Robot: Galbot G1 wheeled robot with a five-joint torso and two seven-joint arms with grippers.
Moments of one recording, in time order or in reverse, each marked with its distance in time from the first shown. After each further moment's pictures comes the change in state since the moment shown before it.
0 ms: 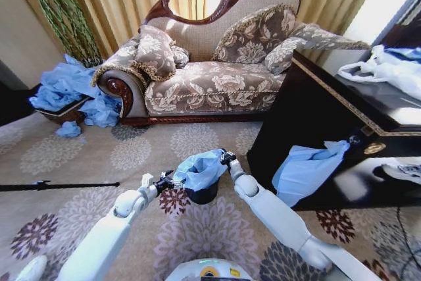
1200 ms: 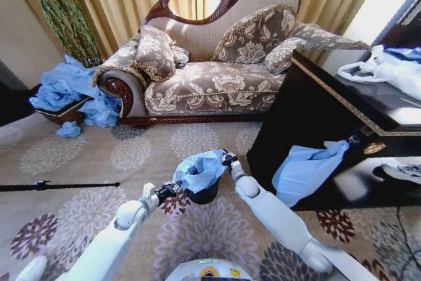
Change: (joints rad) left arm 0.125 -0.012 -0.029 -0.058 0.033 -0.121 0.023; right arm -0.017 0.001 0.023 0.014 -0.002 0.003 0.007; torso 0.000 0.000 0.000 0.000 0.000
